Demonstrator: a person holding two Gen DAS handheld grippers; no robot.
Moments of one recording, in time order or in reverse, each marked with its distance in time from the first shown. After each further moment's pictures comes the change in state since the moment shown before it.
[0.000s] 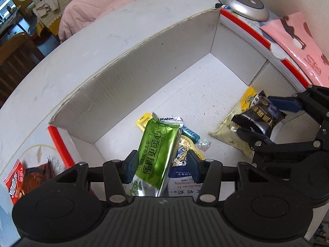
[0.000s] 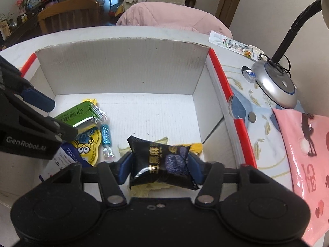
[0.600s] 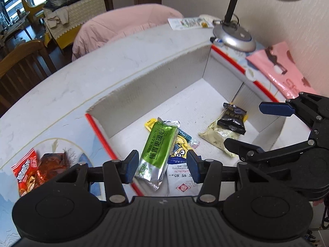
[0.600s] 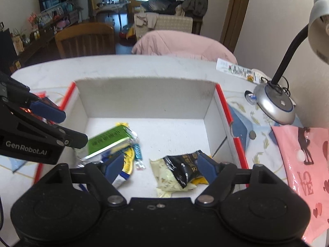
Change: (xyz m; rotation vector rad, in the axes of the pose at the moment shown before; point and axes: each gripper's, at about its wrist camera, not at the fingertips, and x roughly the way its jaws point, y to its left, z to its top) left arm -0.079 0.018 -0.043 -0.064 -0.176 -0.052; right arm -0.078 0.020 0.004 0.012 -0.130 0.066
